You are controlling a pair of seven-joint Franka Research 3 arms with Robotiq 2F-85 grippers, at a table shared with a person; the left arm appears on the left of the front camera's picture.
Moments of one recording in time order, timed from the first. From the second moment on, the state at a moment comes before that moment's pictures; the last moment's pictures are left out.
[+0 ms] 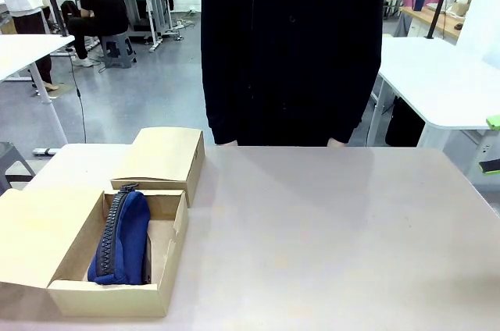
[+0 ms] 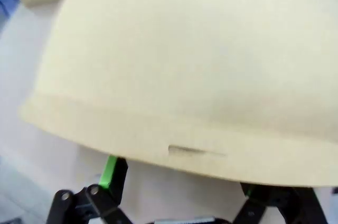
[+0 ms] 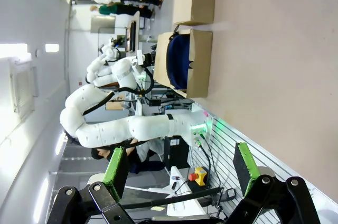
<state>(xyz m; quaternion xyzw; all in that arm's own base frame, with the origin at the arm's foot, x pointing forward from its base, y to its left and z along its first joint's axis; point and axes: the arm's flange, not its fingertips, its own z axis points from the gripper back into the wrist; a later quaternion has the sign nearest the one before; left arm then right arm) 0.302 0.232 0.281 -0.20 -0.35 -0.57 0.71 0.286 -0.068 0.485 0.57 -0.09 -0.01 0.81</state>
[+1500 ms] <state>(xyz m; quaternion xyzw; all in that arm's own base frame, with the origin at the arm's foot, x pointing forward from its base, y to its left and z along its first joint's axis) 0.276 0.182 0.317 -0.38 -0.46 -0.54 0.60 0.286 -0.068 0.485 0.57 -0.09 -0.01 0.81</state>
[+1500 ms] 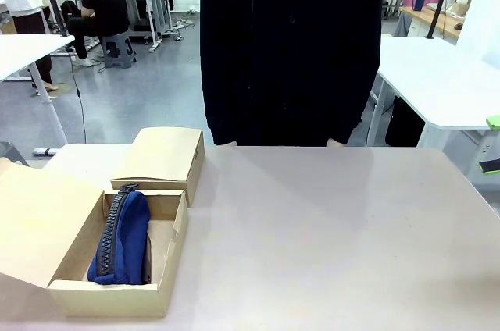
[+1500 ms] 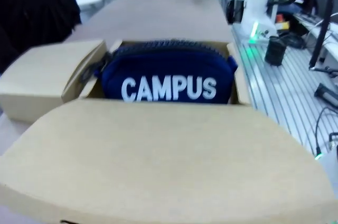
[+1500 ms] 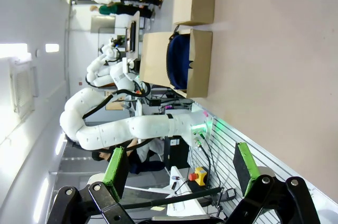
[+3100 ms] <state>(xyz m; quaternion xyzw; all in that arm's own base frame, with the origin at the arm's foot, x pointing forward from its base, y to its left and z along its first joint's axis) 0.354 0.022 0.356 -0.43 -0.47 -0.57 0.52 0.286 -0.068 0.485 0.57 -0.09 -0.01 0.81</state>
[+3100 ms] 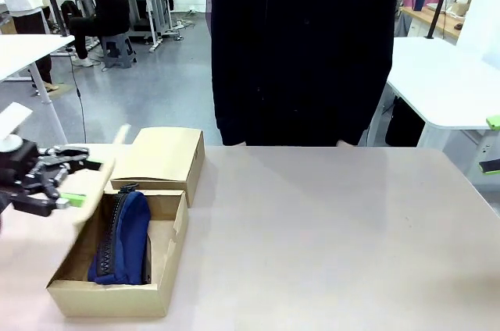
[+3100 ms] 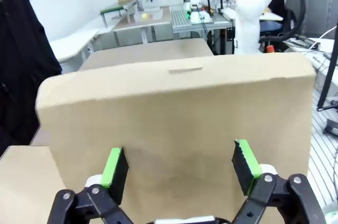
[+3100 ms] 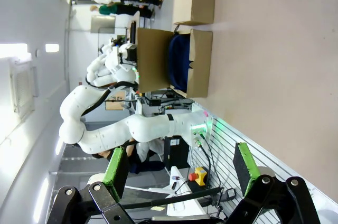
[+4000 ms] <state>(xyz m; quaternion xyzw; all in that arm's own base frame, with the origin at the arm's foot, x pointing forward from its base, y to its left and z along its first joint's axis) 0.371 -0.095 0.269 -0.43 -0.38 -0.63 0.52 0.286 -0.068 0.485 0.57 -0.09 -0.01 0.81</state>
